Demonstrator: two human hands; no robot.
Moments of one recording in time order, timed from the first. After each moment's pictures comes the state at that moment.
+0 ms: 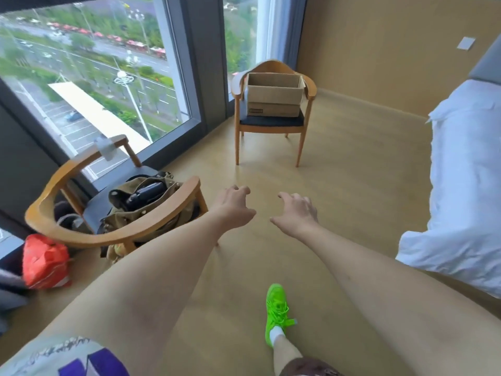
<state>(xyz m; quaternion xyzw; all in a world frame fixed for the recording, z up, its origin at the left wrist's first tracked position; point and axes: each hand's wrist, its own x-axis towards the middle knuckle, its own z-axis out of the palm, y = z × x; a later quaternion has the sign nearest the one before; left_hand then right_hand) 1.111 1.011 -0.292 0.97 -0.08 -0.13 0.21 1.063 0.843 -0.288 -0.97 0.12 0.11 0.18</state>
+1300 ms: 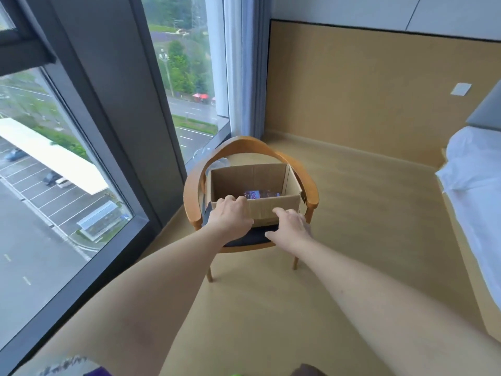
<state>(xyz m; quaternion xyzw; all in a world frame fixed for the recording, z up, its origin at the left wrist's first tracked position) 1.968 0.822 -0.261 0.97 -0.18 -0.08 0.16 1.895 0.670 -0.276 -0.96 0.19 0.07 0.21</state>
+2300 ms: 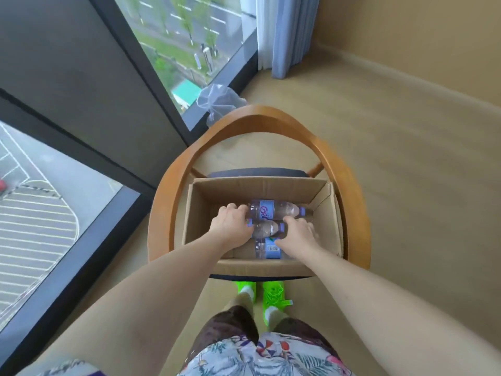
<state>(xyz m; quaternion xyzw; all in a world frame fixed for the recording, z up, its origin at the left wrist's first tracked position) 2.315 0.689 -0.443 0.94 -0.06 -0.32 0.11 2.258 0.511 -0.458 -0.90 0.18 0.33 0.22</state>
